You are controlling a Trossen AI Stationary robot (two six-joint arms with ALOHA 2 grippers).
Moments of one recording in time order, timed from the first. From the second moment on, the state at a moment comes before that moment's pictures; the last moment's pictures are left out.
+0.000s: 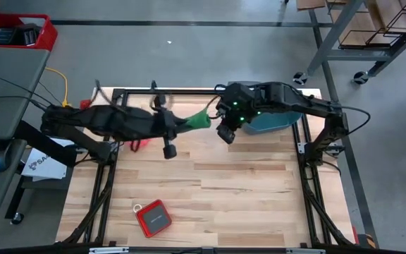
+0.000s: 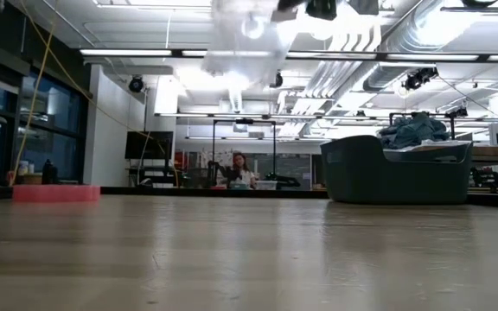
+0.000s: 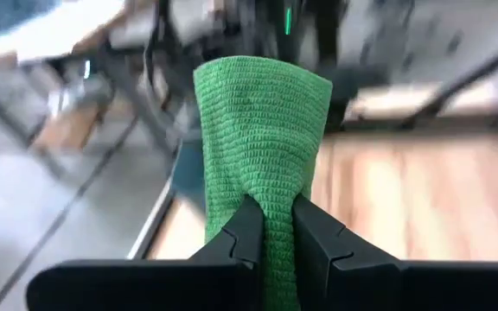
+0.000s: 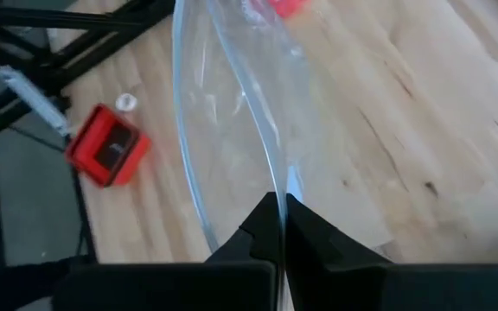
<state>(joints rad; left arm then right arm) -0.22 1.38 1.66 -0.73 -0.54 0.02 -0.10 1.70 1.93 -1.15 -0.12 0.42</state>
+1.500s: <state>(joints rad) -0.23 1.52 1.54 -1.01 -0.43 -0.79 0.15 1.94 1.93 -1.10 0.55 0.38</state>
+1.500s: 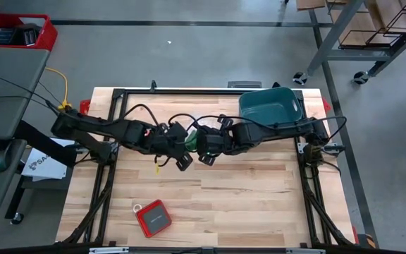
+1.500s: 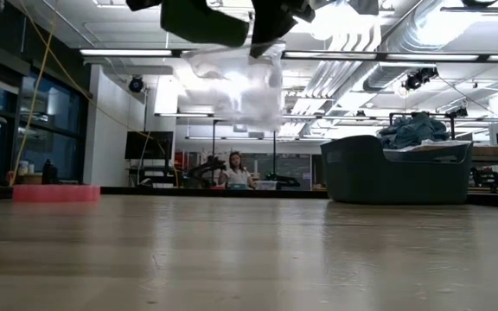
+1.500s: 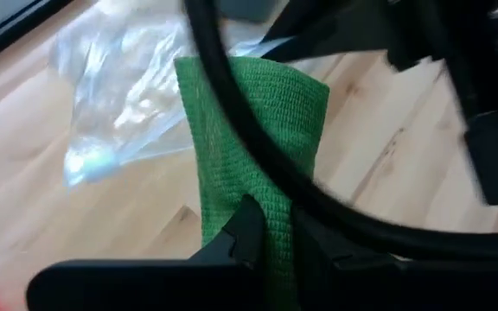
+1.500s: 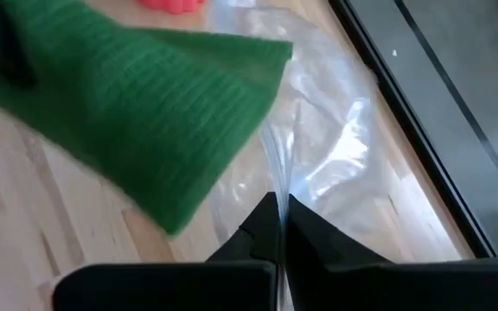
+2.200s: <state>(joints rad) -0.19 1.52 1.51 -1.00 -0.46 -0.91 0.22 1.94 1.93 -1.05 0.60 0.33</state>
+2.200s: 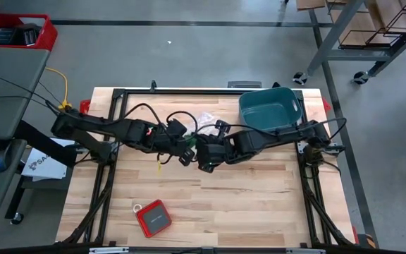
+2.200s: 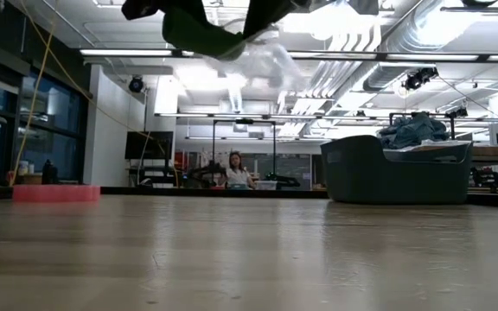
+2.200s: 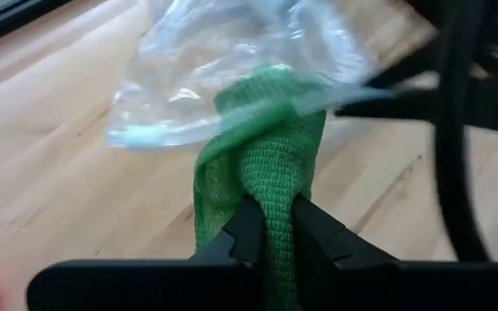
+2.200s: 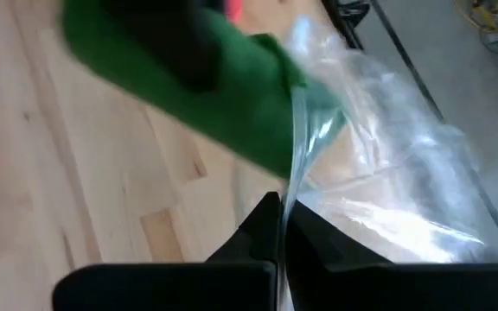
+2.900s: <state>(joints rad) -0.19 1.50 1.50 -0.93 -0.33 -0.94 0.24 1.94 1.94 -0.86 0.34 0.33</state>
